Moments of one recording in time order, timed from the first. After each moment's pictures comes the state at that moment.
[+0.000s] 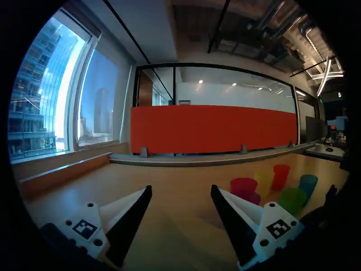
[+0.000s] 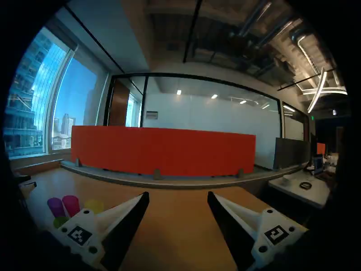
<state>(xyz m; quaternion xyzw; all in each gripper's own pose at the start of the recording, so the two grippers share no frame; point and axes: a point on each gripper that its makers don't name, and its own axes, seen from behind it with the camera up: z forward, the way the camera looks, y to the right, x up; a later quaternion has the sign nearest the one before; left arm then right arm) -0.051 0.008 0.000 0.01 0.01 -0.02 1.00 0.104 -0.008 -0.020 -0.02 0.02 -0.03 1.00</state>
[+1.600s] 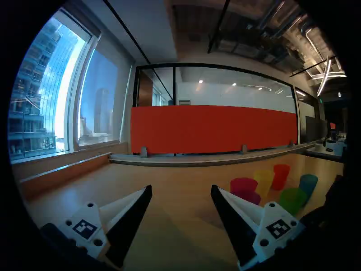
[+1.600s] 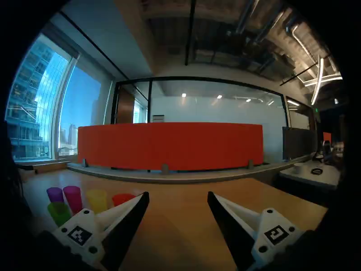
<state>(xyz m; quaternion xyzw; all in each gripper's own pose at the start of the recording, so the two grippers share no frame) -0.052 0.007 0.000 0.01 0.01 -0.02 1.00 0.030 -0.009 -0.008 0.01 0.04 0.01 1.00</state>
